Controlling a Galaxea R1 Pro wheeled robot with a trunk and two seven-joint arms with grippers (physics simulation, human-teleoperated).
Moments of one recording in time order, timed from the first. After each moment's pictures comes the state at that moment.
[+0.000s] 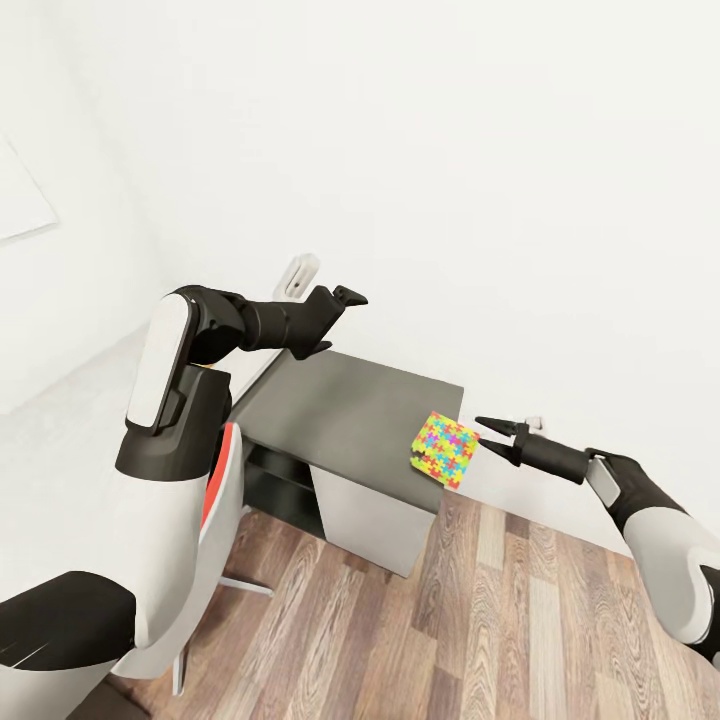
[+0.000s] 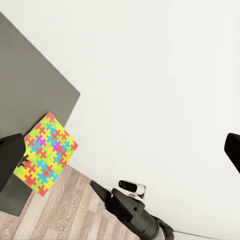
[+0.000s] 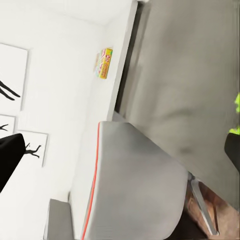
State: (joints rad) left arm -1.12 -0.11 -0.22 -1.56 1.77 0.73 1.14; right arm -1.04 -0.29 -0.37 -0.32 -0.12 0.72 1.23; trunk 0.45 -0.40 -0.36
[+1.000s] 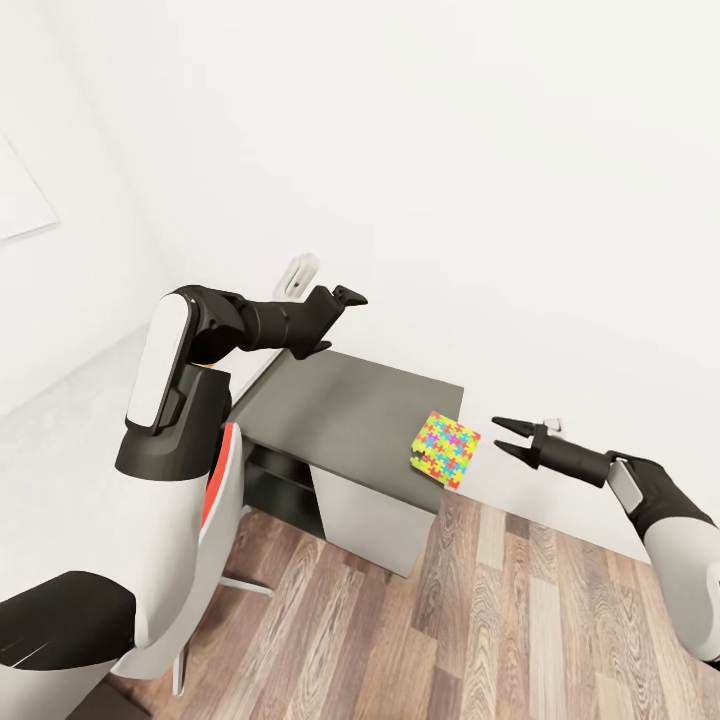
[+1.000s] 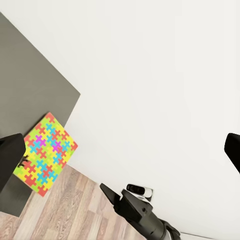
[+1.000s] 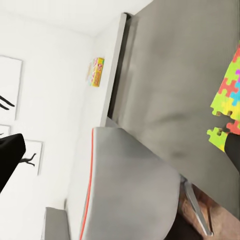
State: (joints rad) left arm -1.12 -0.11 -0.22 -1.56 1.77 0.73 1.14; right arm -1.00 -0.33 -0.37 -0.40 -0.16 0.78 1.22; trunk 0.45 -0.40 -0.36
